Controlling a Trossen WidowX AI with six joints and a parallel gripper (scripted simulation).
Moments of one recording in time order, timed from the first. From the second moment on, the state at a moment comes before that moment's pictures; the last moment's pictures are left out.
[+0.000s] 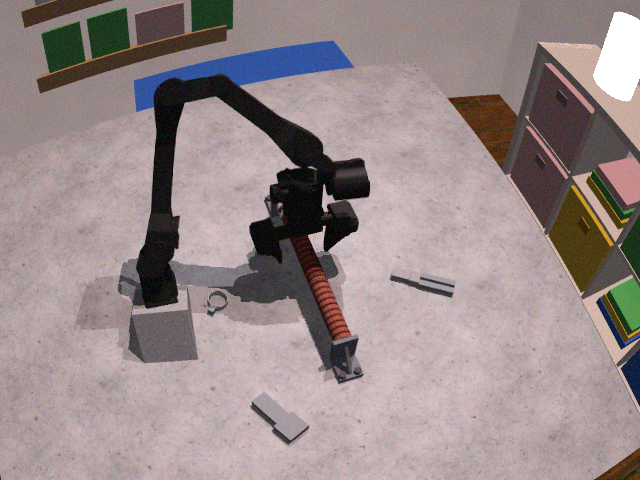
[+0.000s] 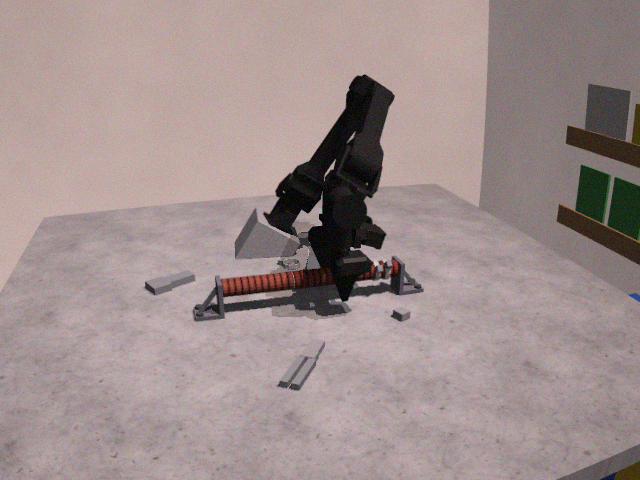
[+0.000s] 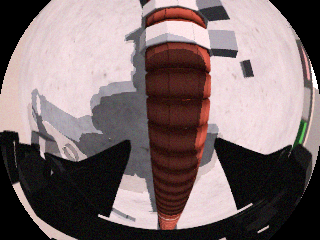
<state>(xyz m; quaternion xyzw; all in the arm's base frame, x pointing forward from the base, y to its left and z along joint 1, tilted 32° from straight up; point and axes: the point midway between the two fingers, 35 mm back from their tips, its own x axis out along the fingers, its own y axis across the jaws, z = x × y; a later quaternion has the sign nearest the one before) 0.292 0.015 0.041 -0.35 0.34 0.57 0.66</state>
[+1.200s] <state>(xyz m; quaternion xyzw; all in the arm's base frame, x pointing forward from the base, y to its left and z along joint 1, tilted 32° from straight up) 0.291 0.015 0.039 -0.35 0.34 0.57 0.66</state>
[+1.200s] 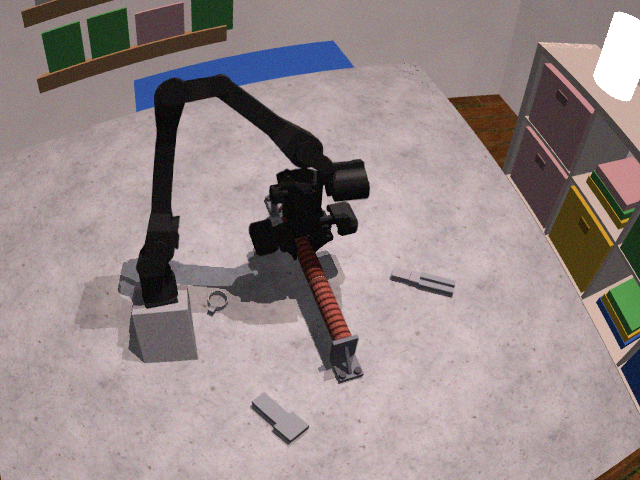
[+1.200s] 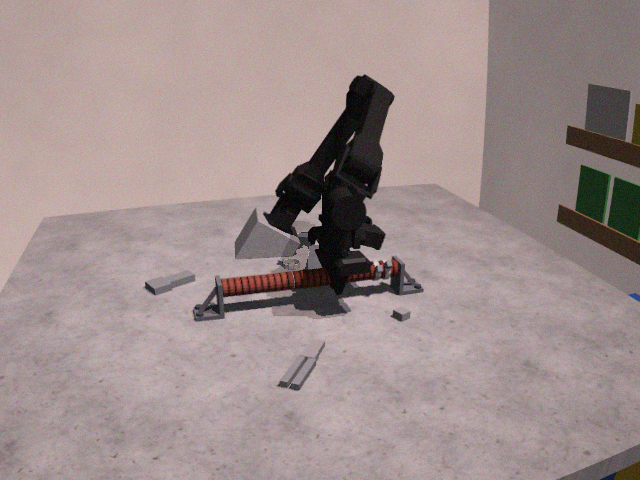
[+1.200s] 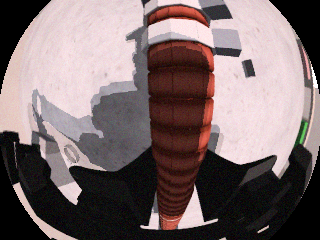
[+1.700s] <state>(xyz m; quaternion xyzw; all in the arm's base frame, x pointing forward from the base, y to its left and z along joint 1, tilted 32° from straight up) 0.291 0.015 0.039 -0.35 0.34 0.57 0.66</state>
